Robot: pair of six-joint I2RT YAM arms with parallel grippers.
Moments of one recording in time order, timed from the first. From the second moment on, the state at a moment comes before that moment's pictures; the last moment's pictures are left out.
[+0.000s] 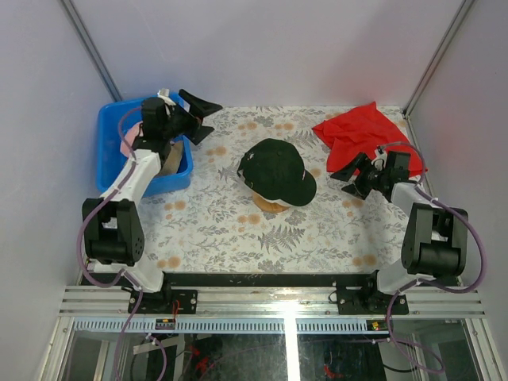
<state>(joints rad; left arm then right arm) -0.05 1.65 1.27 0.13 0.59 -1.21 -0.16 1.56 0.81 0.00 -0.73 0.64</state>
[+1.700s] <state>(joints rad) 0.21 1.98 1.63 -0.65 0.21 -0.77 -0.17 1.30 0.90 -0.34 -0.48 0.55</state>
